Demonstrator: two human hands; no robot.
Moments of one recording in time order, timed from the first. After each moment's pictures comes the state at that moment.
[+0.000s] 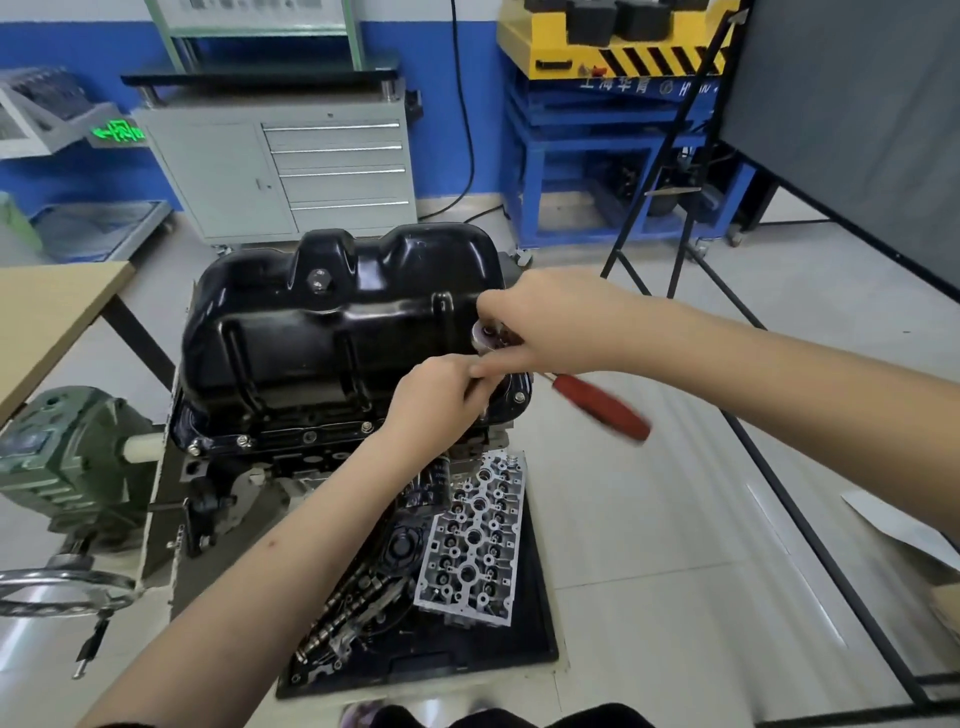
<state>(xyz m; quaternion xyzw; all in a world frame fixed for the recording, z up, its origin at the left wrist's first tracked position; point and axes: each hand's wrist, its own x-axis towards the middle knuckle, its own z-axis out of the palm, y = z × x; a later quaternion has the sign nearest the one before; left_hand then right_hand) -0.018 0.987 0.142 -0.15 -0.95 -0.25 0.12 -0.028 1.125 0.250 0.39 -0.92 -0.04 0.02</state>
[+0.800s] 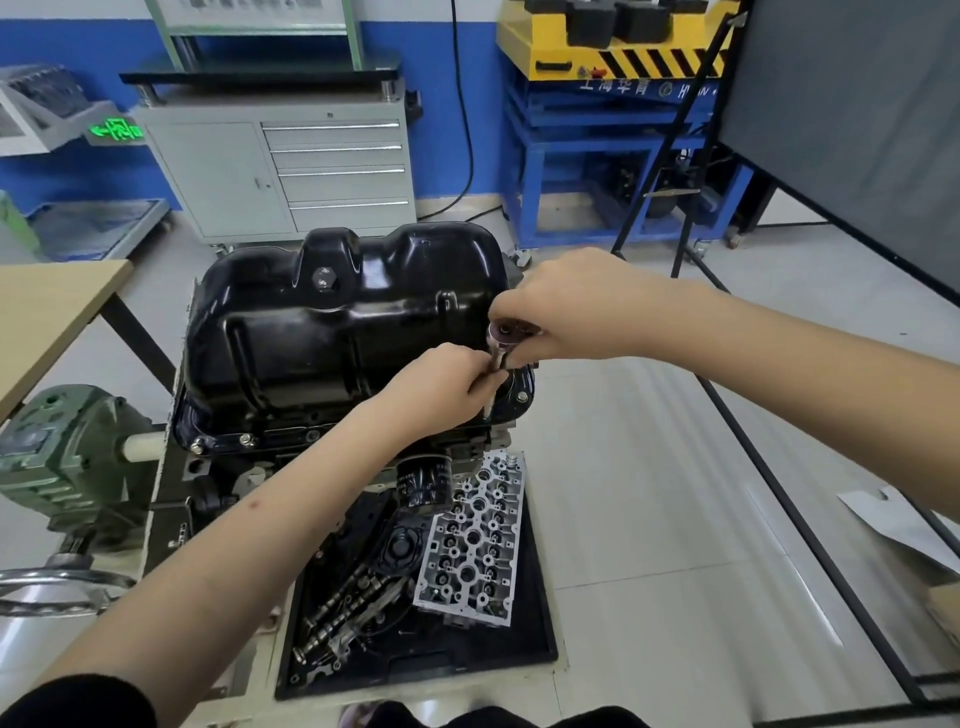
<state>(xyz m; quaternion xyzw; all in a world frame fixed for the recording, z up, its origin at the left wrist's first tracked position) -0.028 0.980 0.162 -0.22 -0.95 -0.21 0.01 -0.034 1.133 0.259 0.41 -0.90 -0.17 0.05</state>
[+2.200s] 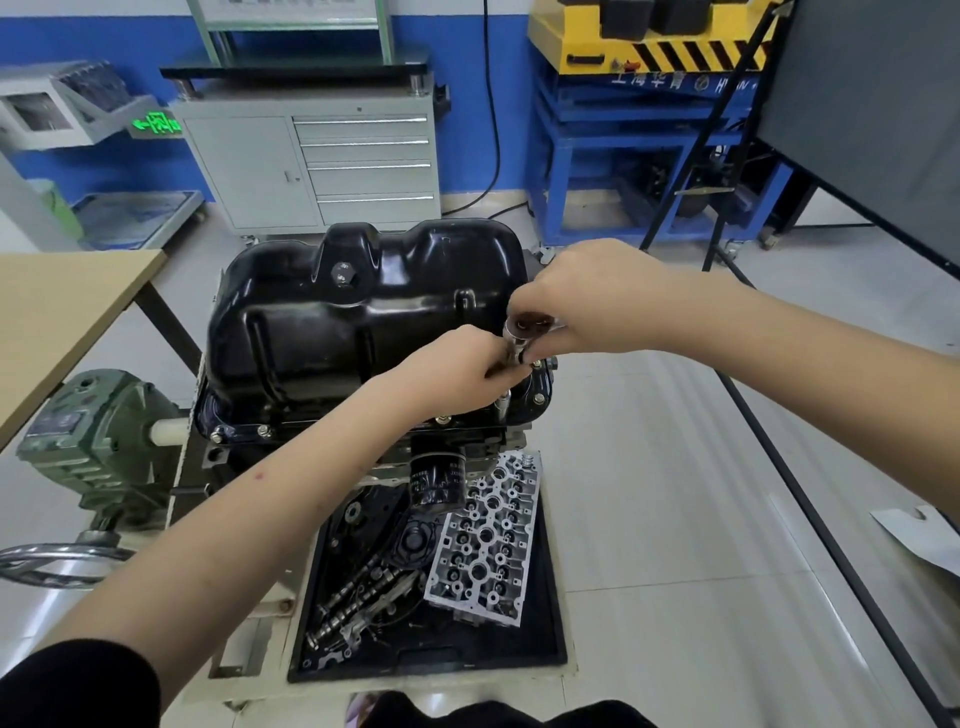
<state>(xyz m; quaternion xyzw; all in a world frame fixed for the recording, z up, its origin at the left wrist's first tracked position) -0.035 0.981 0.179 -0.23 -0.95 -0.19 -0.03 -0.044 1.132 0.260 0.42 -0.89 -0.16 0.05</state>
